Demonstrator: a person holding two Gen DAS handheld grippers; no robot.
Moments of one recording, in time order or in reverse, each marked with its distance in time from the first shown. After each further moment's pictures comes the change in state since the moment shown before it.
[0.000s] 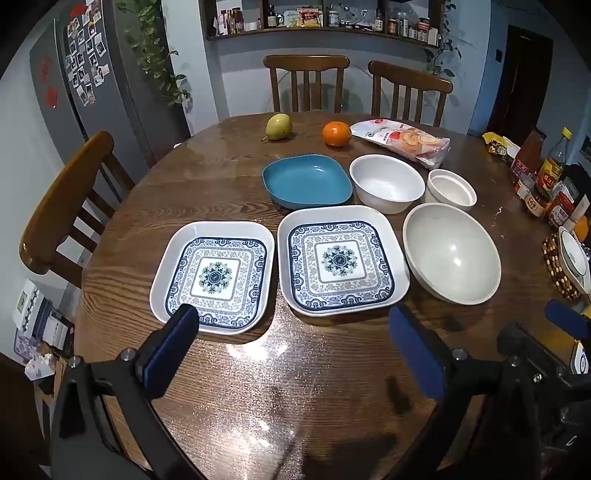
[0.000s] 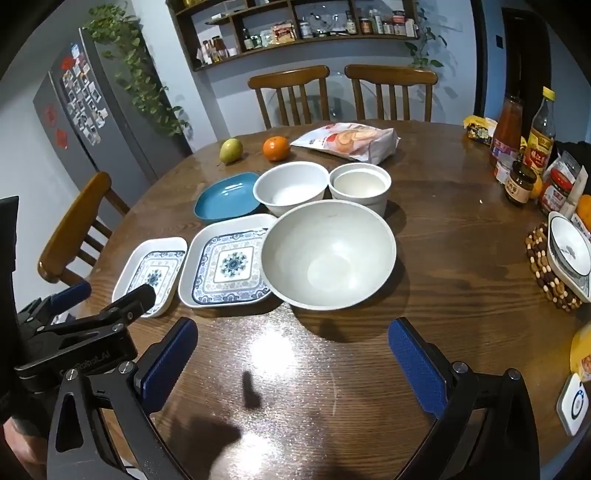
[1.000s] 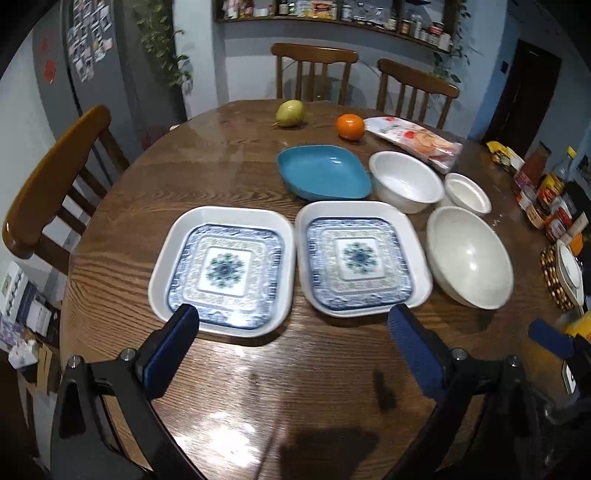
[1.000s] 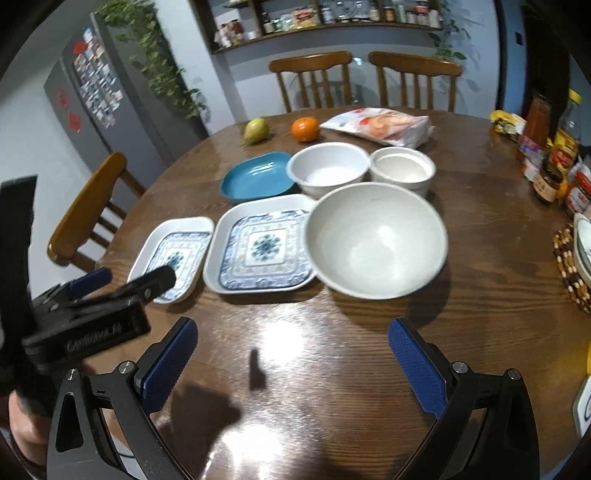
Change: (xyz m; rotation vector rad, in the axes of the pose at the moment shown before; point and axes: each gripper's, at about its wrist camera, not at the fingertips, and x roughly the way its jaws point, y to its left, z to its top) left arm 0.024 0.046 0.001 -0.072 0.042 -0.056; right arm 0.018 0.035 -0.004 -0.045 0.038 0.075
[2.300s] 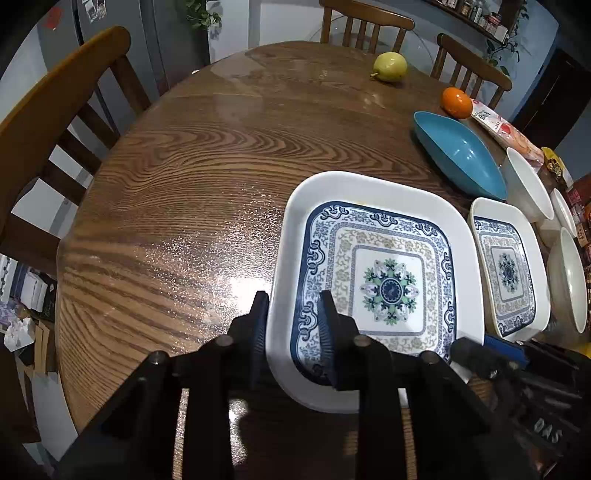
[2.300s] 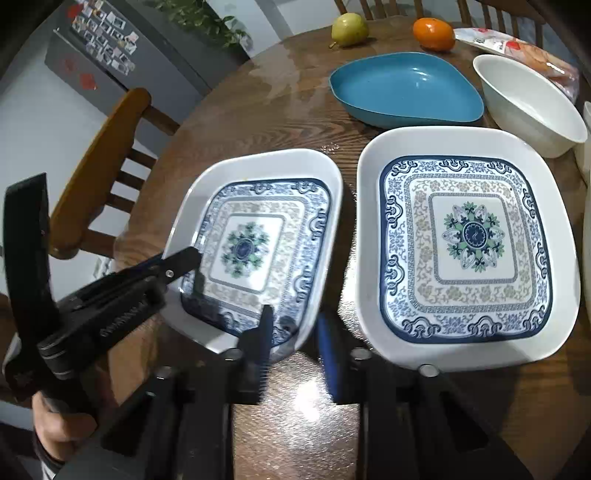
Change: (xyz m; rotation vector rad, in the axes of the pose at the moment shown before) left arm 0.097 0.133 0.021 -0.070 0.175 -0.017; right arm 0.177 0.106 0.029 0.007 0.322 0.197
